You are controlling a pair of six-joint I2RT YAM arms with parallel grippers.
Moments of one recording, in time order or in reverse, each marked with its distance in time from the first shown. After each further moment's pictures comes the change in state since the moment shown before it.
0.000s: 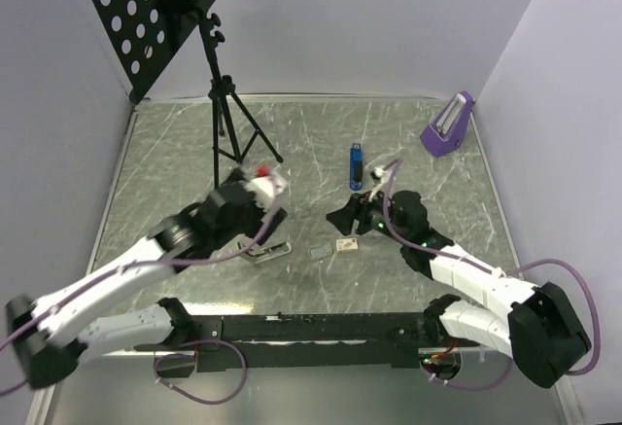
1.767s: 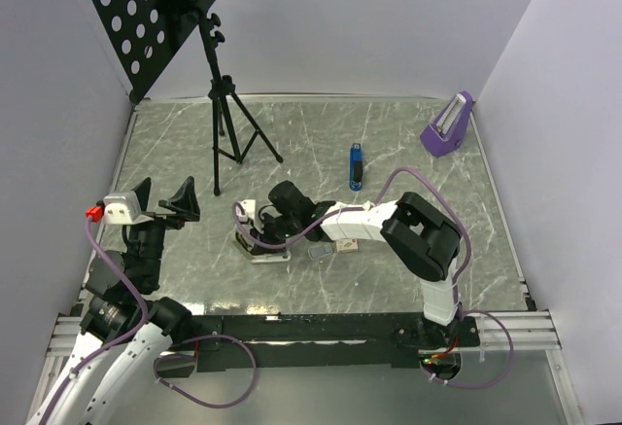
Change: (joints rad) left arm 0.368 -0.798 -0.369 0.504 -0.164 -0.252; right arm 0.416 0.896 0.742 -0.274 -0.311 -0.805
